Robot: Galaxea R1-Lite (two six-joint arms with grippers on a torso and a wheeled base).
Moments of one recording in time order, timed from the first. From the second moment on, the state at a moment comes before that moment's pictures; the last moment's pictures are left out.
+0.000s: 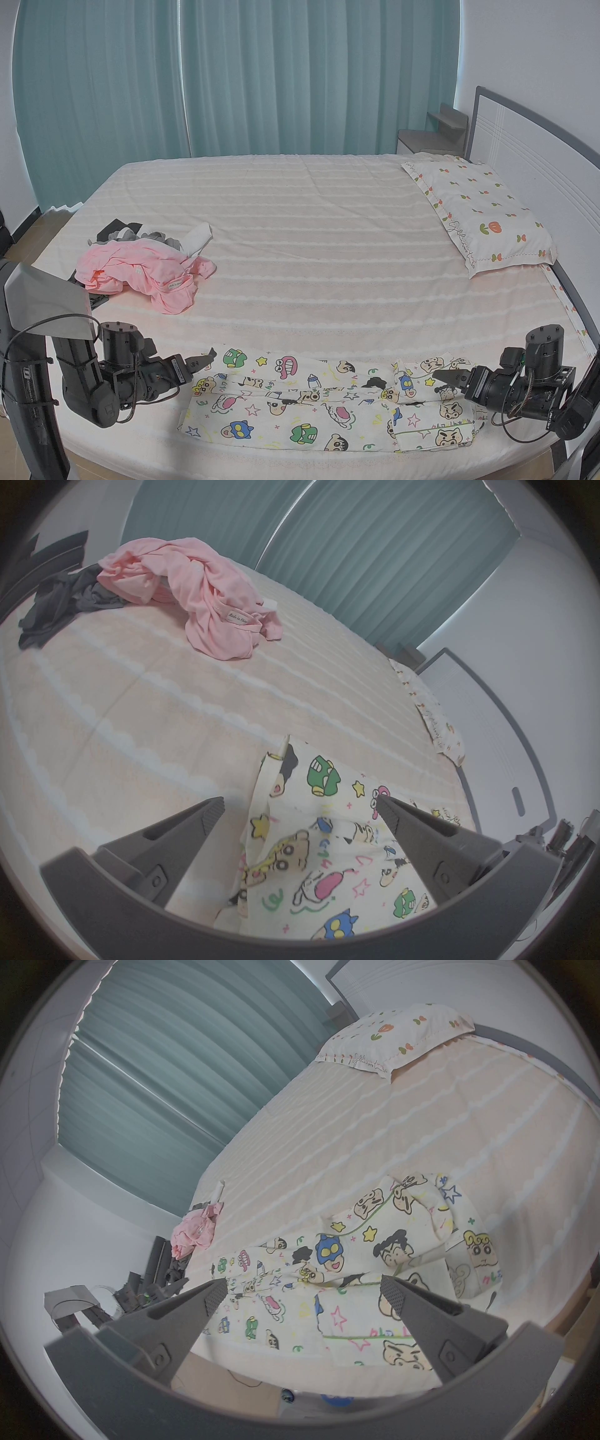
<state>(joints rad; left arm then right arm) -0.13 2.24 -0.34 -1.26 -0.25 -0.53 0.35 1.80 -0.02 -1.18 0.12 0.79</state>
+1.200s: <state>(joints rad) -0.26 2.40 -0.62 -0.93 -0.09 -0.20 0.34 1.76 -0.02 -1.09 0.21 0.83</state>
